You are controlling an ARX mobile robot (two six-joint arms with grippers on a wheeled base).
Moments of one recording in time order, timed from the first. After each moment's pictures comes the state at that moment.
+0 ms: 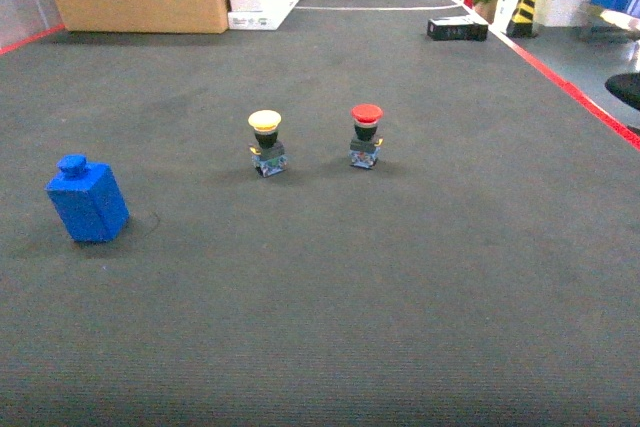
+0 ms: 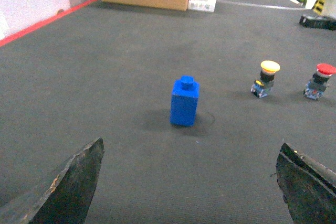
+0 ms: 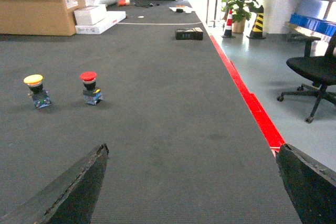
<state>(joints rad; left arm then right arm) -0.09 0.13 0.03 -0.01 -0.19 -0.06 0.00 0.01 0.01 -0.01 0.00 0.00</state>
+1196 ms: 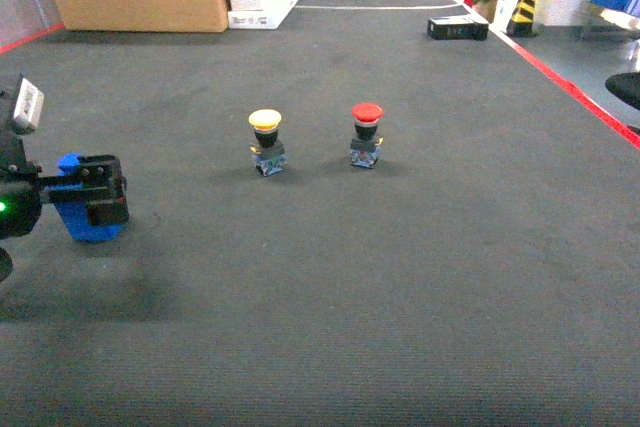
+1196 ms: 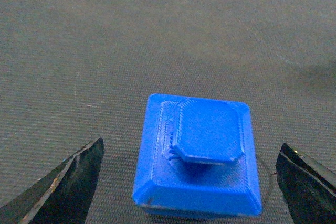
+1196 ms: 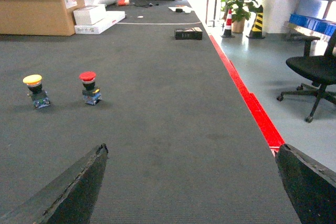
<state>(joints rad) 0.03 2.05 0.83 0.78 0.01 -0.05 0.00 0.01 0.01 0.00 0.00 0.00</state>
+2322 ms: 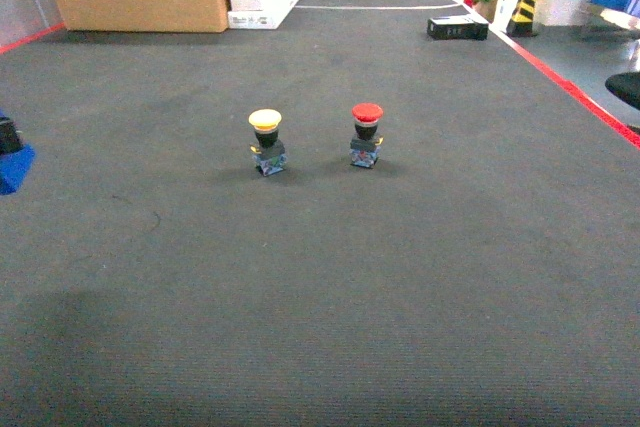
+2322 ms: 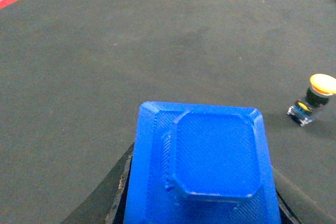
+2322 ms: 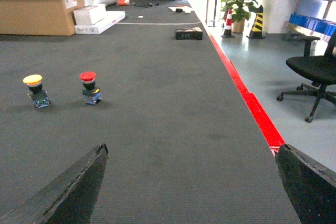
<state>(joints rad) 0.02 1.53 0.45 0.88 -0.10 -0.07 0.00 0.01 0.01 0.00 0.00 0.00</state>
